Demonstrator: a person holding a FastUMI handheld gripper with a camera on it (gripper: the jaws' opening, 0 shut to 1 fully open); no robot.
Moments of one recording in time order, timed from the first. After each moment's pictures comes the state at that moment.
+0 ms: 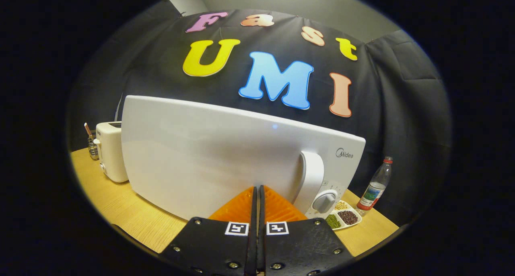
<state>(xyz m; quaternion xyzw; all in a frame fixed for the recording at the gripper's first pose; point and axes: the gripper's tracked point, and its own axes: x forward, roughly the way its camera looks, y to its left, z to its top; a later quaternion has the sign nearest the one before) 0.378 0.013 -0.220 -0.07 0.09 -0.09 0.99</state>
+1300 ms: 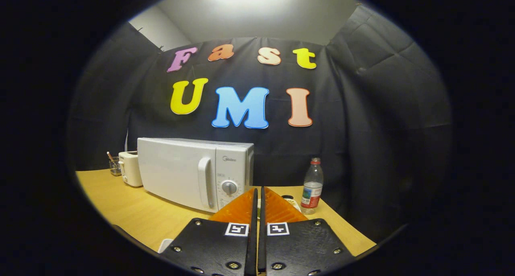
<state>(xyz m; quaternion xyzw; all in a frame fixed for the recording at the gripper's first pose) 0.193 -0.161 -0.178 0.00 0.01 -0.07 1.00</state>
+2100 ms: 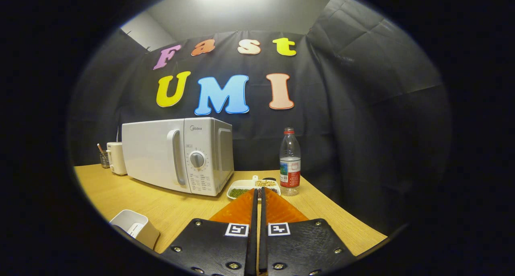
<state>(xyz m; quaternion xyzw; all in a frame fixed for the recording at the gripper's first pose) 0.180 -0.218 -0.247 0.04 0.03 -0.09 0.99</state>
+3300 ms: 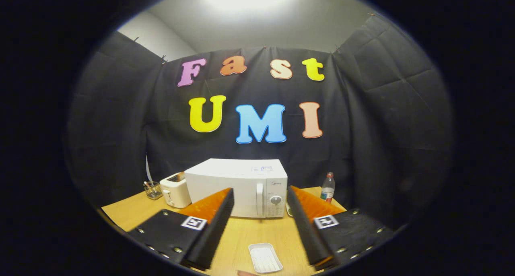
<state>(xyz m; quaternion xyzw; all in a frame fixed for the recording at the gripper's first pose) 0.103 -0.021 -0.019 0.02 0.04 -0.06 1.00</state>
